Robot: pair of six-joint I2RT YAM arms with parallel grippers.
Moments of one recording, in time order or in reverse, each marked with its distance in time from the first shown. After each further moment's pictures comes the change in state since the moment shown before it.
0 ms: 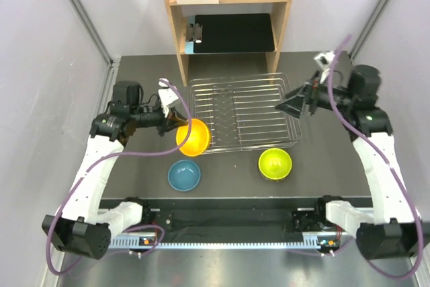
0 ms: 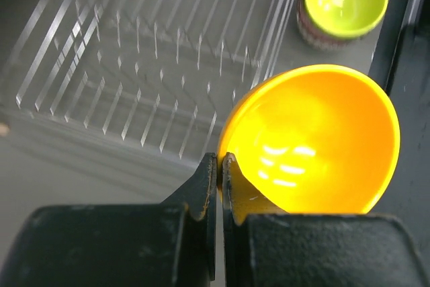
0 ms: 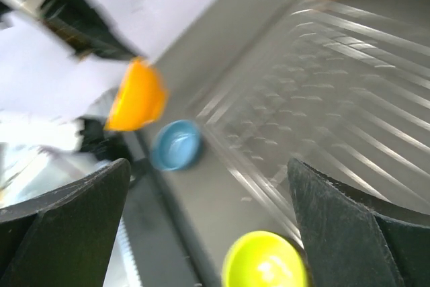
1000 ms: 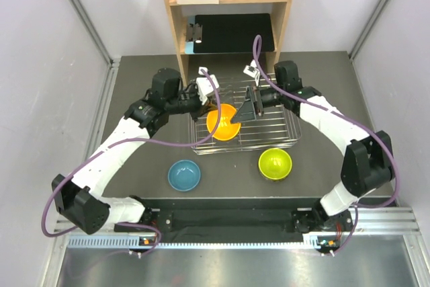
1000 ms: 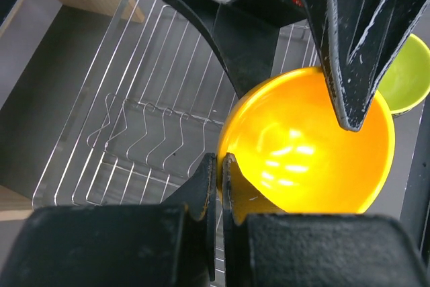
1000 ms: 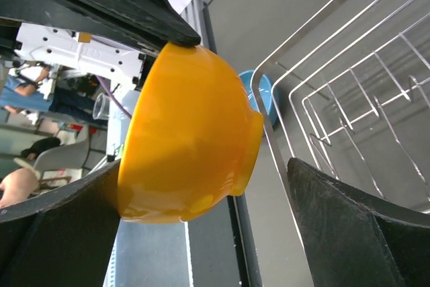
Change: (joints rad) left arm -0.354 0.208 0.092 0.399 -0.306 -0.201; right arm 0.437 0.566 0.081 0.192 -0.141 0.101
